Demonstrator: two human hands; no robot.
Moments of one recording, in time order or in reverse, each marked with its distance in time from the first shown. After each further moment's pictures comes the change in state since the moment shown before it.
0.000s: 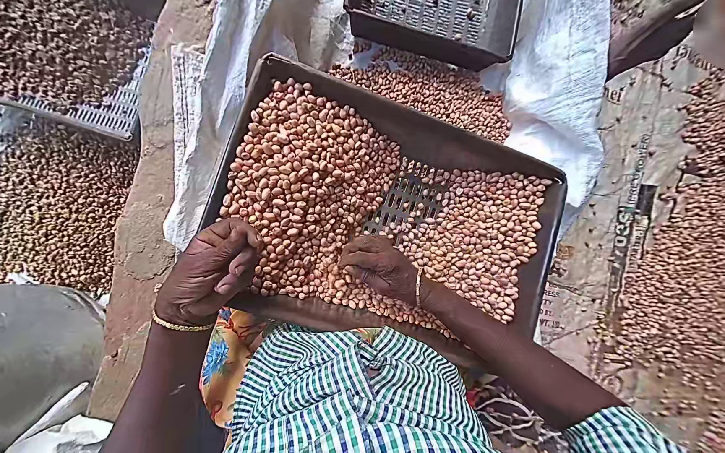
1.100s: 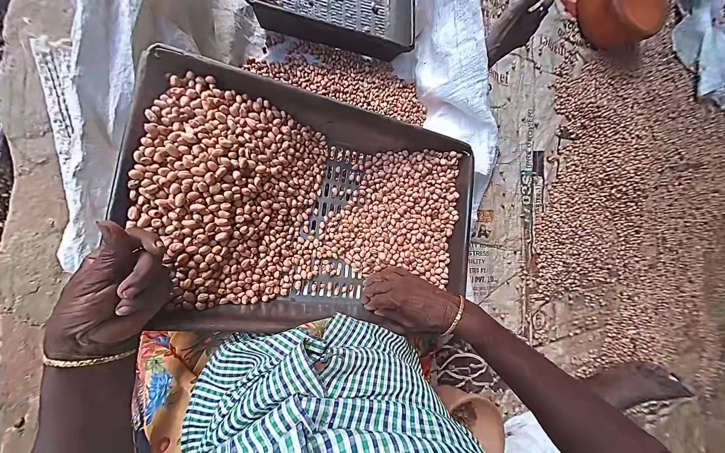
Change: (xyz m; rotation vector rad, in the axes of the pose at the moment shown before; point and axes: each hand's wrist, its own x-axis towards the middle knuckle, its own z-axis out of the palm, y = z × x) left_hand 0.000 -0.002 -0.011 -0.059 0.125 0.001; right_hand -0.086 -0.063 -0.080 -0.096 -0.586 0.376
